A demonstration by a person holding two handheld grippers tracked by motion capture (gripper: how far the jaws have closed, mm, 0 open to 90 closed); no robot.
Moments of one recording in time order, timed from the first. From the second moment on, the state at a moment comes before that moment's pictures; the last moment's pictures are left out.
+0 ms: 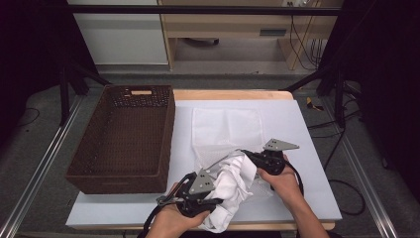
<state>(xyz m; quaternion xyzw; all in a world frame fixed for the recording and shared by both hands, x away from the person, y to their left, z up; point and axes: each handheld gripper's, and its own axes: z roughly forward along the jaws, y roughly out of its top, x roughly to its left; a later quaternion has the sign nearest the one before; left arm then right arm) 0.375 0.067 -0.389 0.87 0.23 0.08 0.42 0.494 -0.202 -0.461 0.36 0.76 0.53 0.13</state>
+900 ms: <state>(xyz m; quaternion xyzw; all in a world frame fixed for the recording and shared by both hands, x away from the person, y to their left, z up) 0.388 0.069 -0.432 0.89 0.26 0.06 0.38 0.490 -0.201 -0.459 0.35 0.76 0.53 0.14</state>
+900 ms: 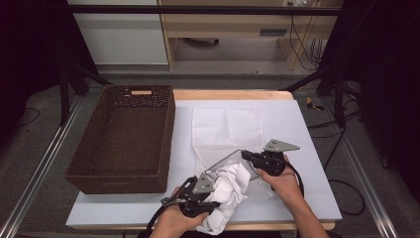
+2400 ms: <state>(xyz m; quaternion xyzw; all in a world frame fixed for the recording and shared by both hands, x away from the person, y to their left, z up) 0.402 0.063 -0.439 0.89 0.28 0.05 0.37 0.475 -0.195 -0.441 0.32 0.75 0.55 0.17</state>
